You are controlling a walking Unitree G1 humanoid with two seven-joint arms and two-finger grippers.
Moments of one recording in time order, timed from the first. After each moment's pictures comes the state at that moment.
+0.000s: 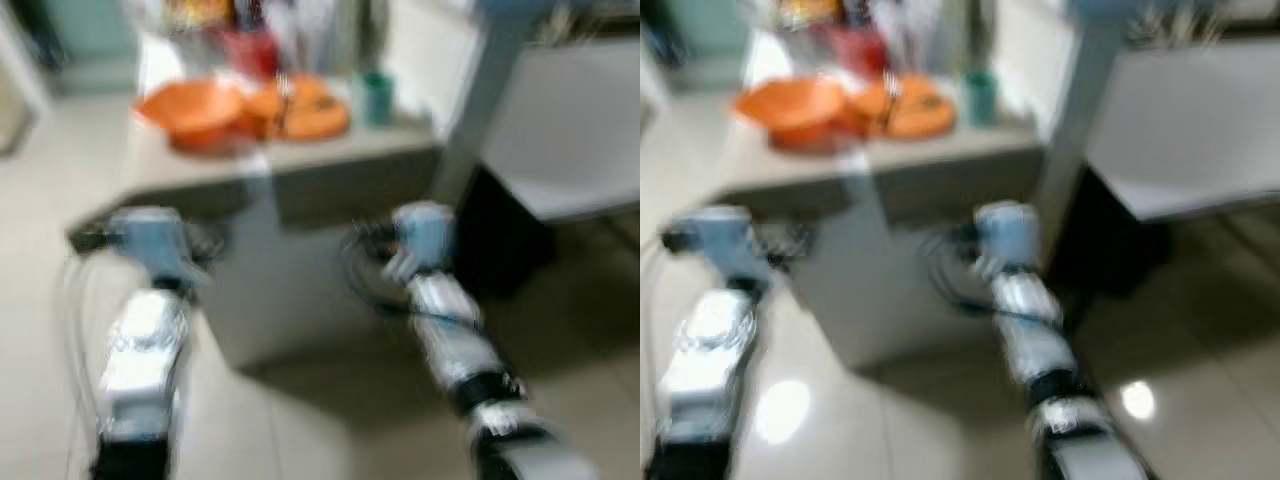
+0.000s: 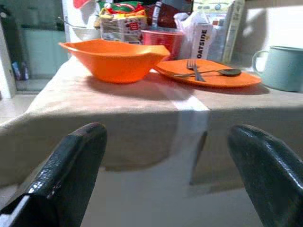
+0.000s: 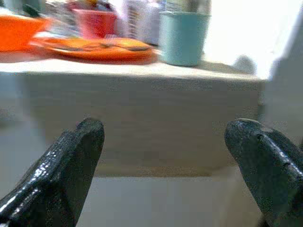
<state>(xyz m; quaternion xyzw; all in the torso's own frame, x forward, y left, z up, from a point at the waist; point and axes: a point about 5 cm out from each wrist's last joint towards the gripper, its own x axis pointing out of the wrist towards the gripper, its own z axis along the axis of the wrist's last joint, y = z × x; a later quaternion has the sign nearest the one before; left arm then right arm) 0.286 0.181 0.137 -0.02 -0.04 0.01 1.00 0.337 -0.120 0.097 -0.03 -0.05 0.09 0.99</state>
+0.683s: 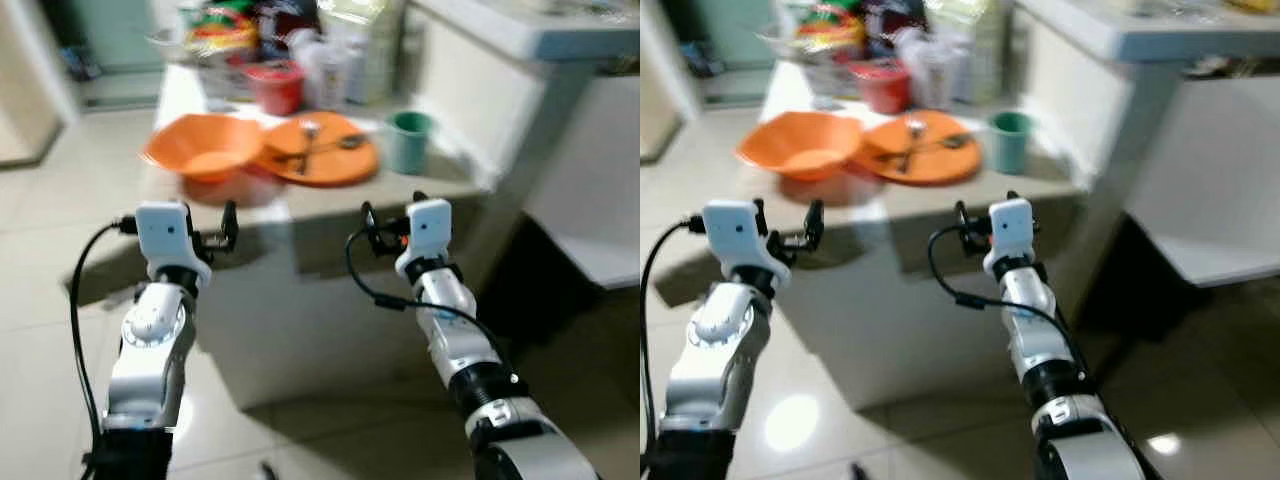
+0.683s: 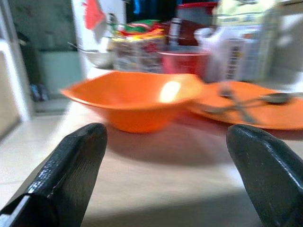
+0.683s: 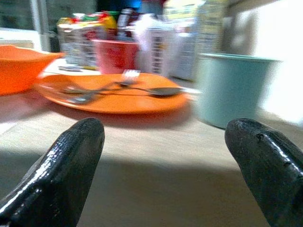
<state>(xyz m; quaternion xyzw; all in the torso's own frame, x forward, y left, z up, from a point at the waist) 0.294 0.187 0.152 0.02 -0.06 0.00 1.00 0.340 -0.098 0.112 -0.03 -0.08 0.13 0.99</state>
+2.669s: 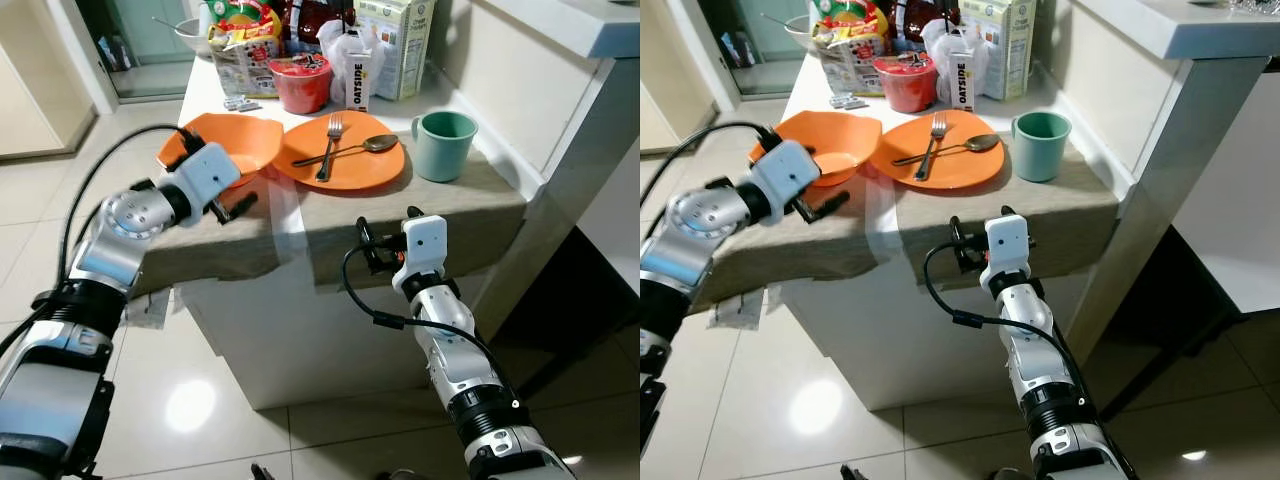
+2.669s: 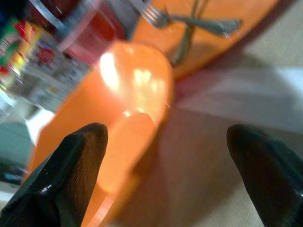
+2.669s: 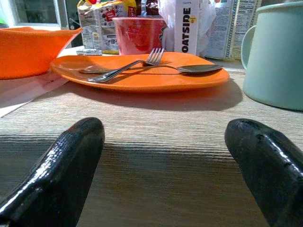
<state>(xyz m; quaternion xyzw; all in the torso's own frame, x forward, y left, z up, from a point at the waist) 0.374 0.207 0.188 0.37 0.03 -0.27 0.89 0.324 -0.098 0.102 -0.02 -0.06 0.13 0.99</state>
